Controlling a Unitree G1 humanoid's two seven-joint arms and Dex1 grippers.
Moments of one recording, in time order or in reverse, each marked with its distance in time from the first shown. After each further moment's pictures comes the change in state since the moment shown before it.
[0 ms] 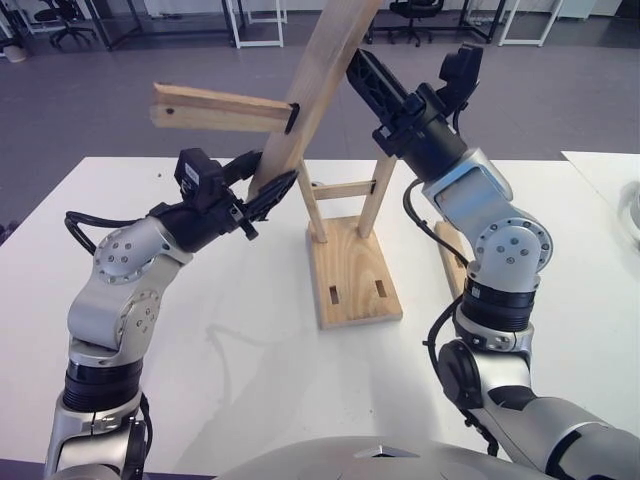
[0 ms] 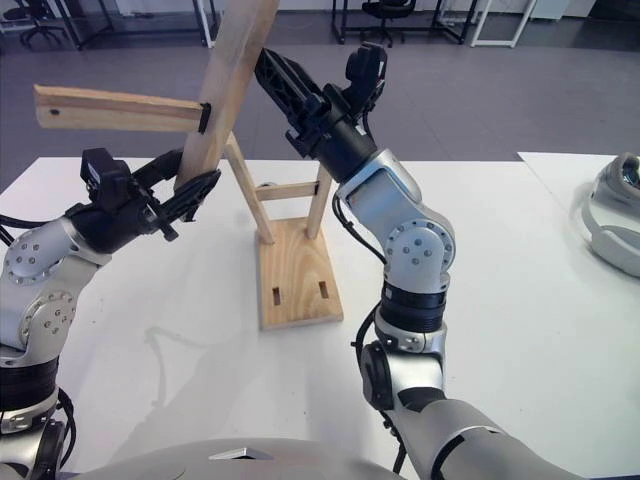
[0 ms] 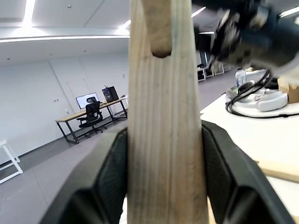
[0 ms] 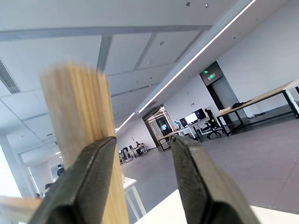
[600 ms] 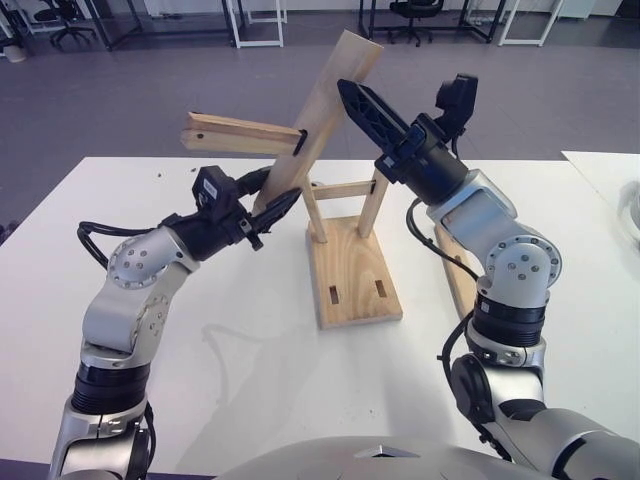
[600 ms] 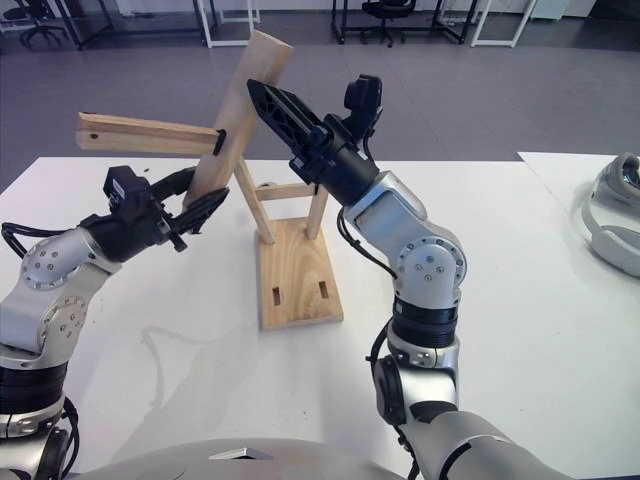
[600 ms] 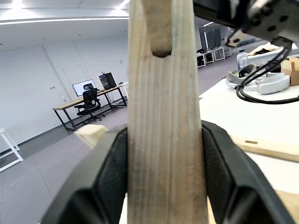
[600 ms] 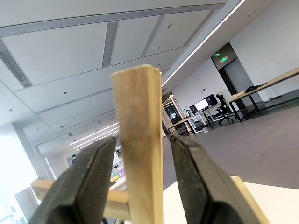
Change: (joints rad) left arm 0.038 -0.011 -0.060 0.037 0.104 -0.026 -0.045; right arm 0.095 -0.046 0.029 -0.024 0.096 0.029 0.004
